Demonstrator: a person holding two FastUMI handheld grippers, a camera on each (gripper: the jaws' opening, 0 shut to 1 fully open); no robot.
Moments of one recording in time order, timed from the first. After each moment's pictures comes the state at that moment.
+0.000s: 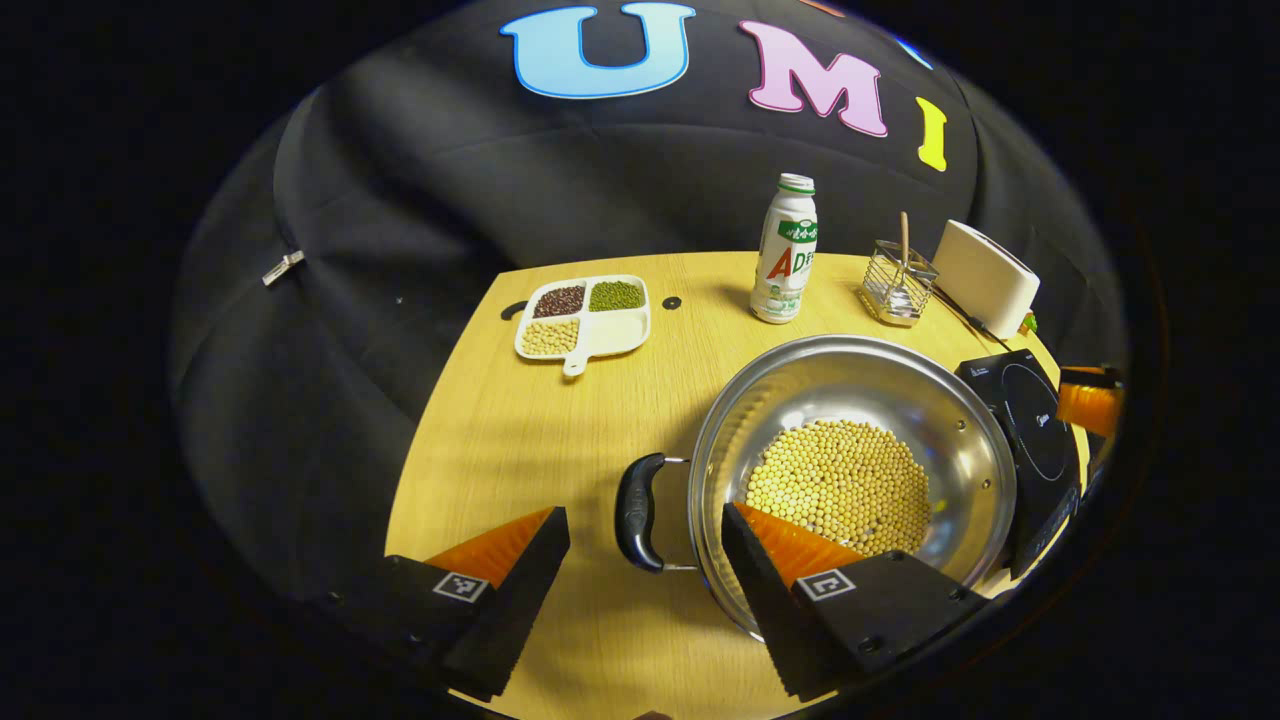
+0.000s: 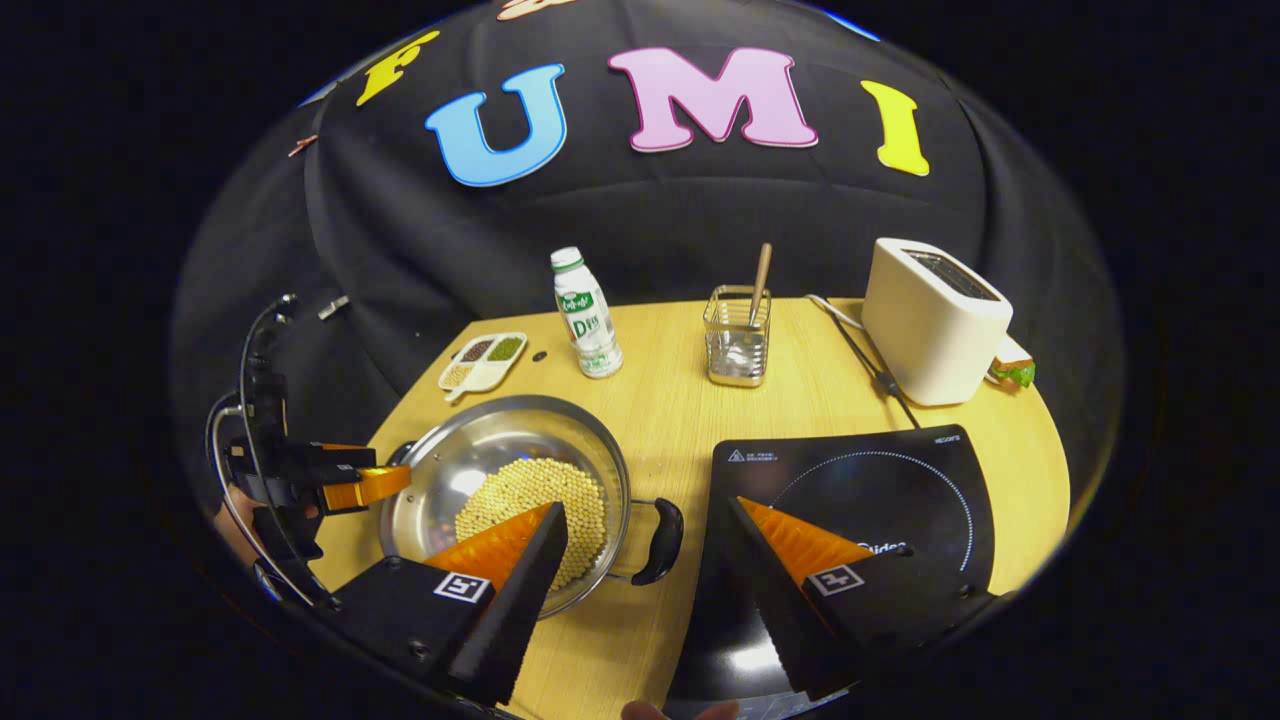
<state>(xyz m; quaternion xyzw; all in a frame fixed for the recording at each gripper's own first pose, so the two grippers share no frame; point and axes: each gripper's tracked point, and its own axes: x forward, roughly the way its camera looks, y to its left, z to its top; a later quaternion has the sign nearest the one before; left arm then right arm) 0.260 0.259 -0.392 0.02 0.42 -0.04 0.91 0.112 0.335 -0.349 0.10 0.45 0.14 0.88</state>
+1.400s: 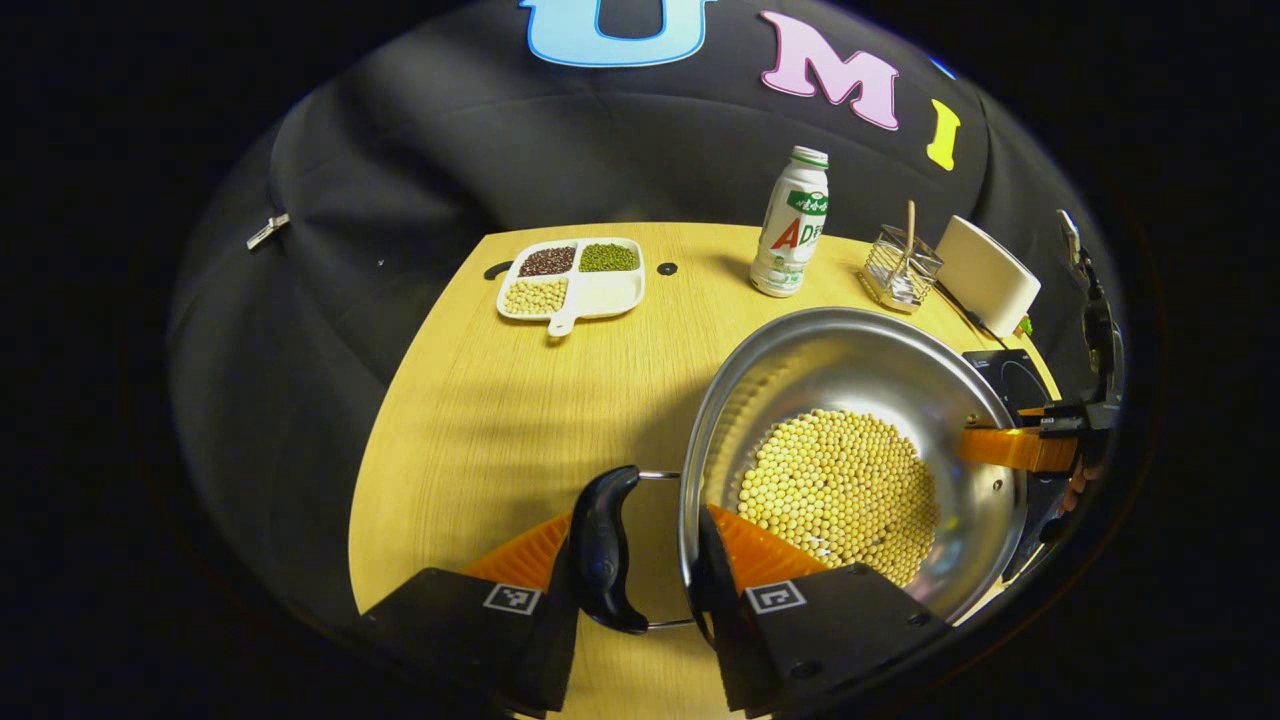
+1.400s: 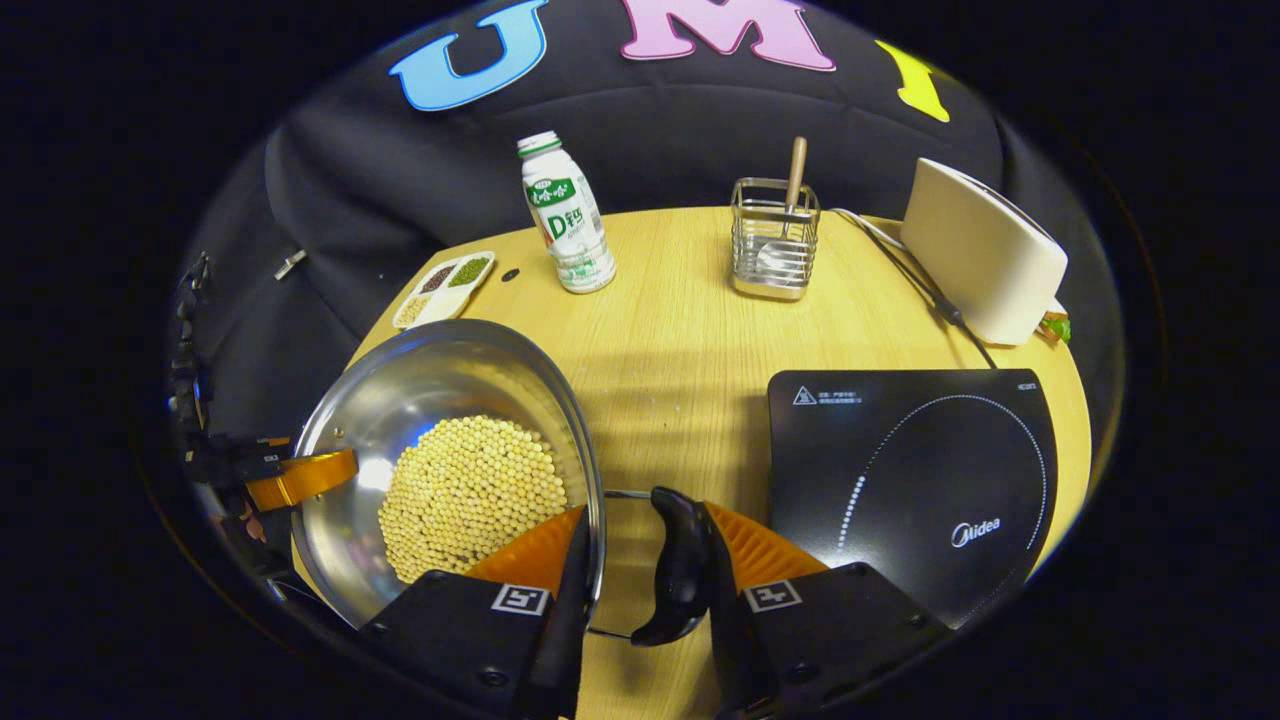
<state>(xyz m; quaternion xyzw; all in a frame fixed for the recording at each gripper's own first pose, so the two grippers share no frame) 0.241 0.257 -0.394 -0.01 0.44 -0.05 0.89 0.109 0.368 -0.419 0.08 0.54 0.13 0.83</state>
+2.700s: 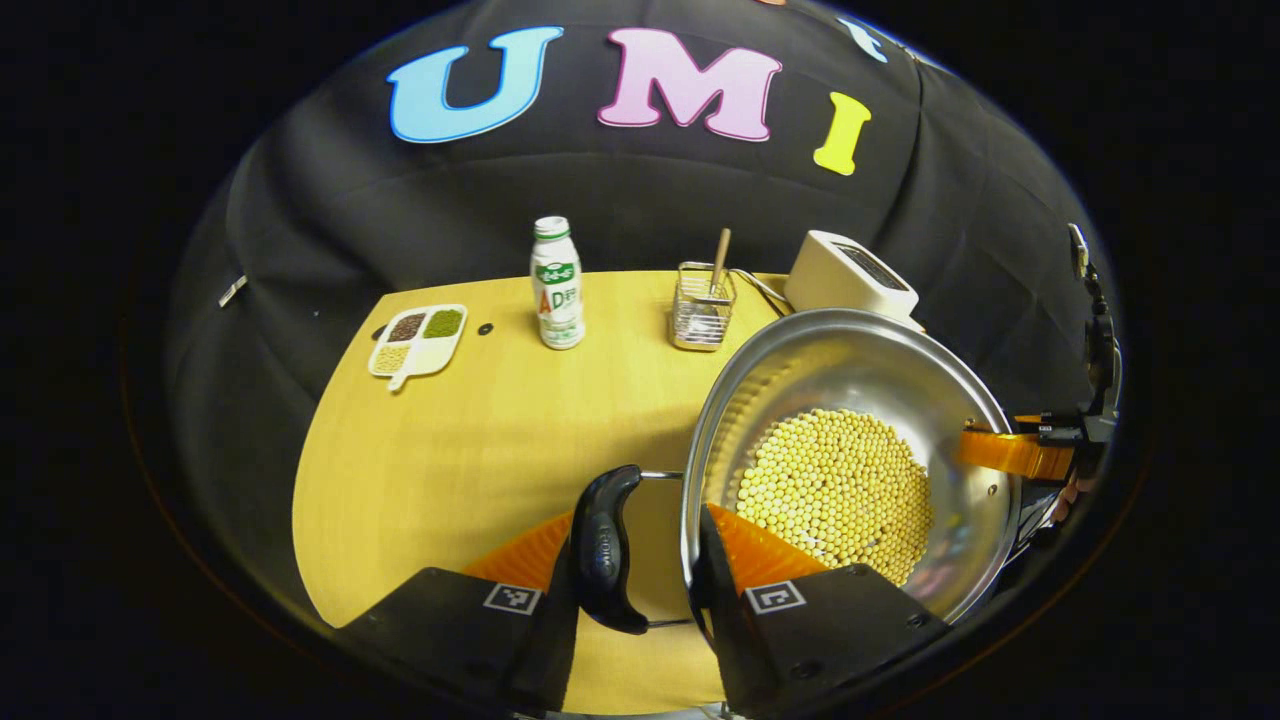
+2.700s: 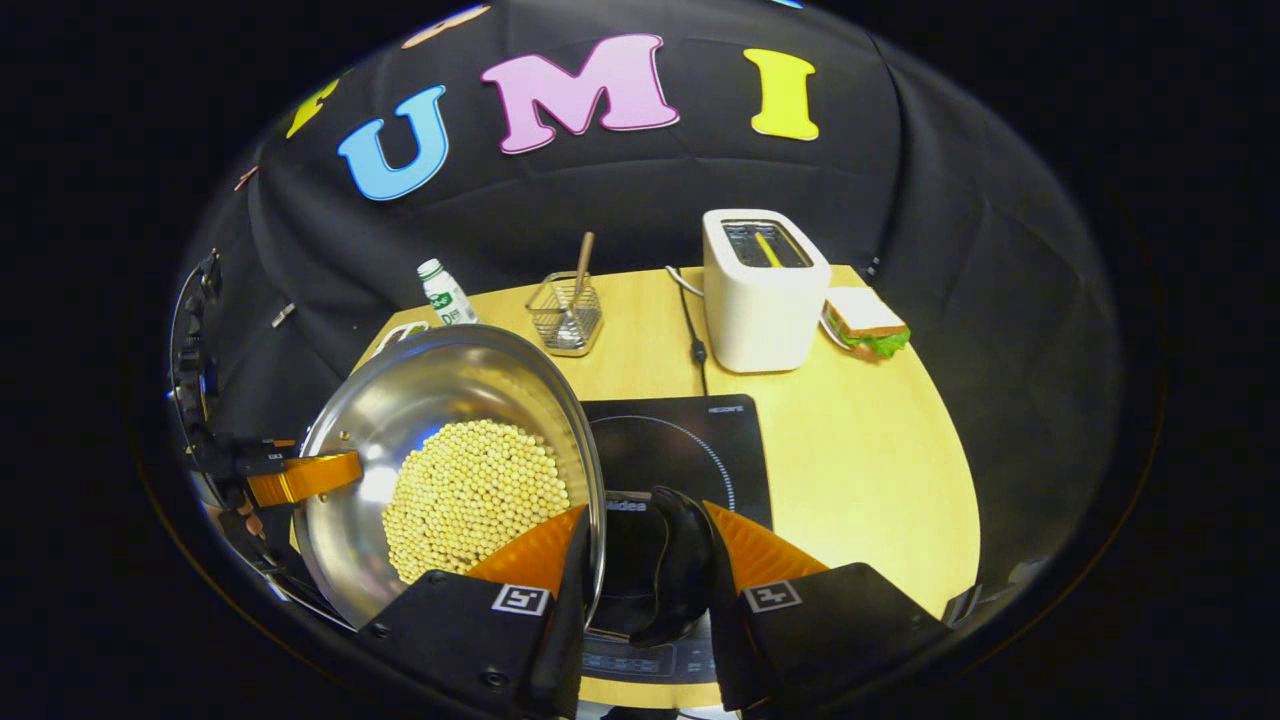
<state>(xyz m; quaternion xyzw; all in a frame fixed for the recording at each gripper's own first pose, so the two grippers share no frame) 0.209 -0.001 -0.290 -0.02 0.43 -0.11 0.90 0.093 0.104 -0.318 0.08 0.51 0.07 0.86</state>
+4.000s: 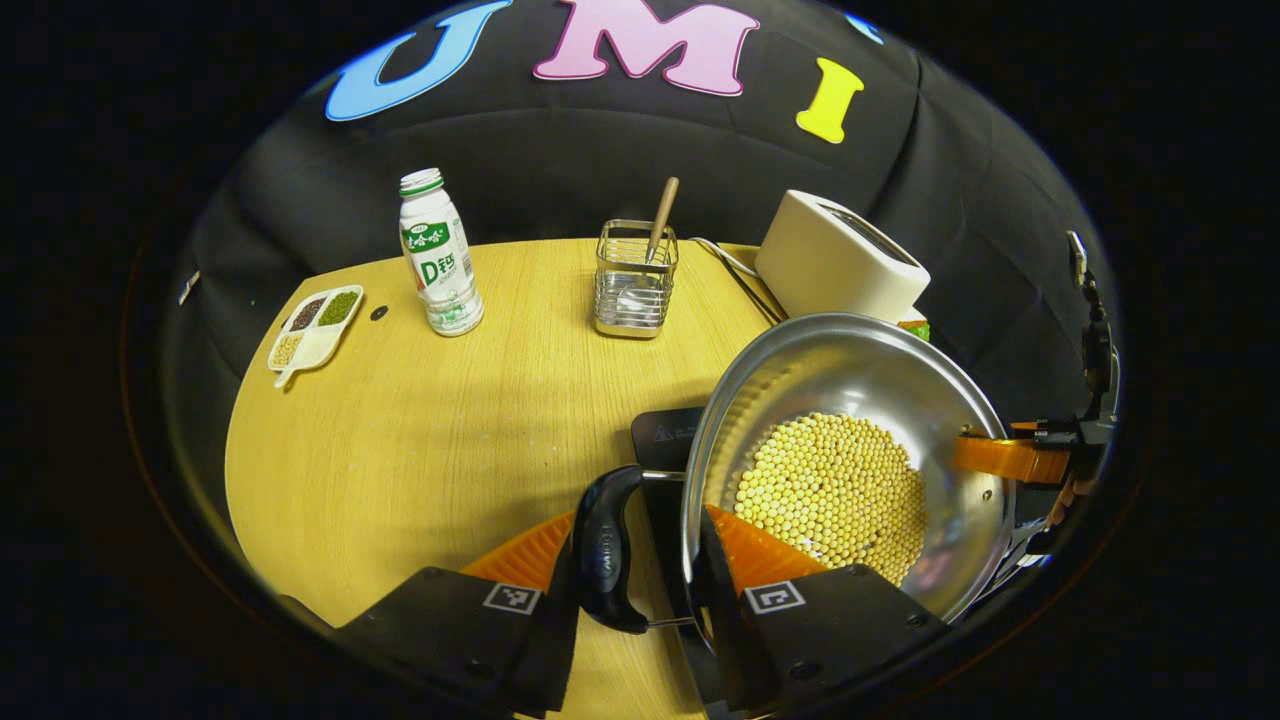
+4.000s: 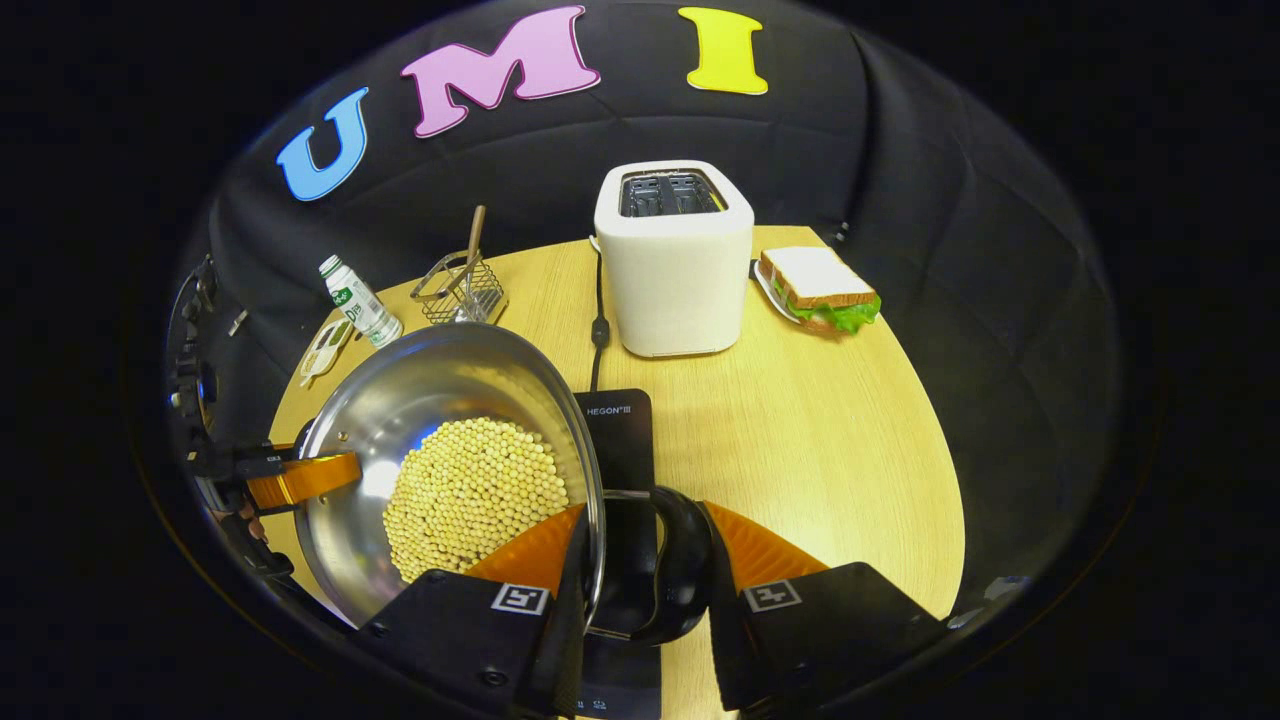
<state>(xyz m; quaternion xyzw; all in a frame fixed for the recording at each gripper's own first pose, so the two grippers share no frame) 0.264 -0.091 -0.362 -0.04 0.45 -0.14 0.88 0.124 0.032 -0.401 0.08 0.54 0.04 0.84</state>
